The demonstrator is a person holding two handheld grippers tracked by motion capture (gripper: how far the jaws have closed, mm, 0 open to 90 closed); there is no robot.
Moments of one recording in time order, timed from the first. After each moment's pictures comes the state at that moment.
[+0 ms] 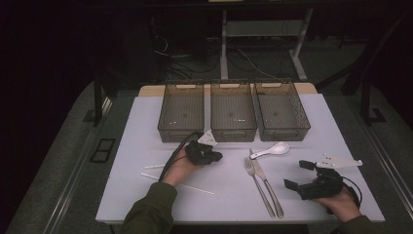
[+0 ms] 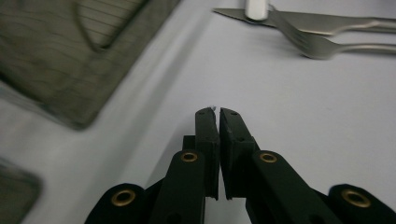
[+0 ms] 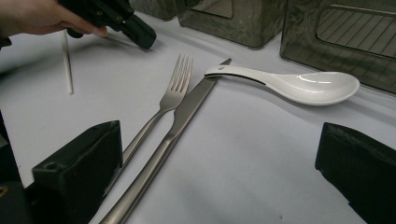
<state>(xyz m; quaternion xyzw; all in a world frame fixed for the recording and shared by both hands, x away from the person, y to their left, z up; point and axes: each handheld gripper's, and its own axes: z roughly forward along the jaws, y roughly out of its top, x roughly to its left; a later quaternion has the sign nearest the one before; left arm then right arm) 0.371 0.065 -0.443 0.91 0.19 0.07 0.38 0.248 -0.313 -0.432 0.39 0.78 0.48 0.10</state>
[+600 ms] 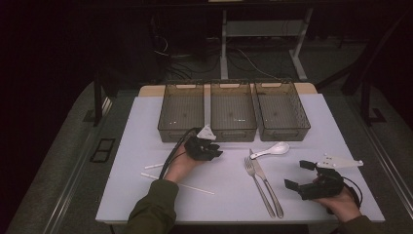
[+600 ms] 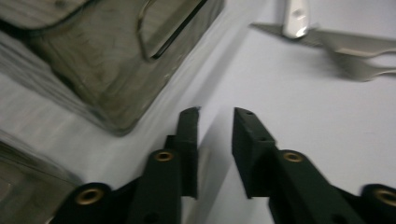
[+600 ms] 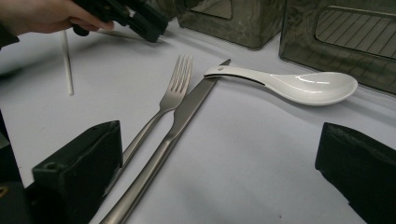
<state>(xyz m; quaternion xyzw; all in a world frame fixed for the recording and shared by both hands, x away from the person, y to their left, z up) 0.370 0.070 -0.434 0.89 0.21 0.06 0.39 0.248 -0.314 -0.432 0.39 0.78 0.48 0.10</state>
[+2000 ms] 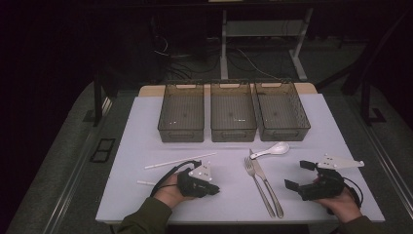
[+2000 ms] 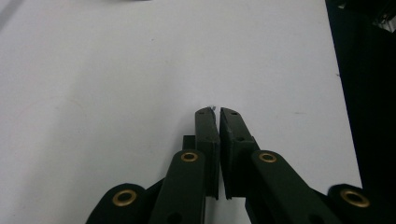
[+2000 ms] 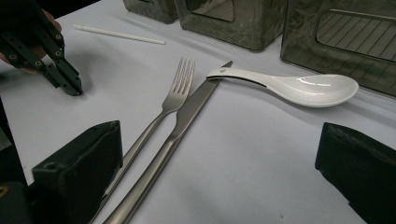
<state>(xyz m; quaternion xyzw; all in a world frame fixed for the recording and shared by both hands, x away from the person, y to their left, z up) 0.284 0.083 -0.445 0.93 0.07 -0.01 0.37 0.246 -0.314 -0.430 0.39 0.78 0.48 0.11</state>
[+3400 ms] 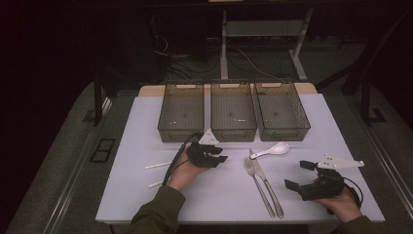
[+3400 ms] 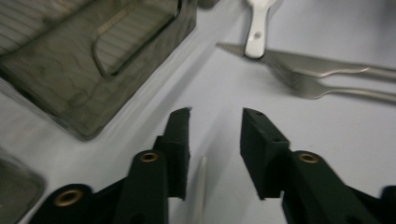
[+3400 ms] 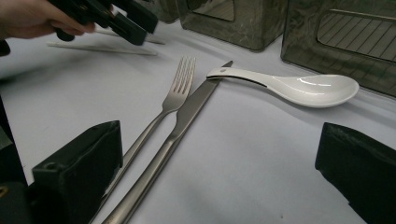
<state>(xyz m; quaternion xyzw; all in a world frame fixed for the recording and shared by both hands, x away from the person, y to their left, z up) 0.343 0.064 -0.421 0.88 0.22 0.09 0.41 0.246 -0.314 -0.430 0.39 0.78 0.48 0.11</state>
